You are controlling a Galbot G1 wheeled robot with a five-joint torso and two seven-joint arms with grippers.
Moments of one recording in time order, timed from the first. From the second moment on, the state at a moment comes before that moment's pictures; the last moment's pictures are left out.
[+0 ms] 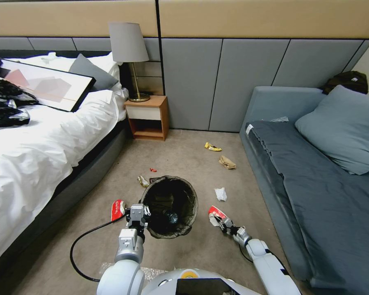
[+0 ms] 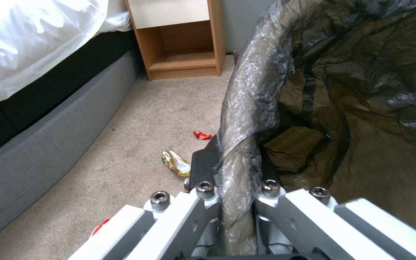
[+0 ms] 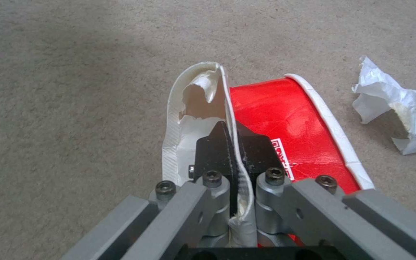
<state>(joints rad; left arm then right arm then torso) 1.78 -1.50 -0.35 -2.40 0.12 0.37 -0.20 -1.13 1.28 0.48 0.98 -0.12 0.43 -0.52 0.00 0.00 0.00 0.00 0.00</state>
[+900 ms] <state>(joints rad) 1.78 -1.49 -0.35 -2.37 0.13 0.37 -0.20 -1.32 1.28 0.44 1.83 0.16 0.36 -0.42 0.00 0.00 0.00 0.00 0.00</state>
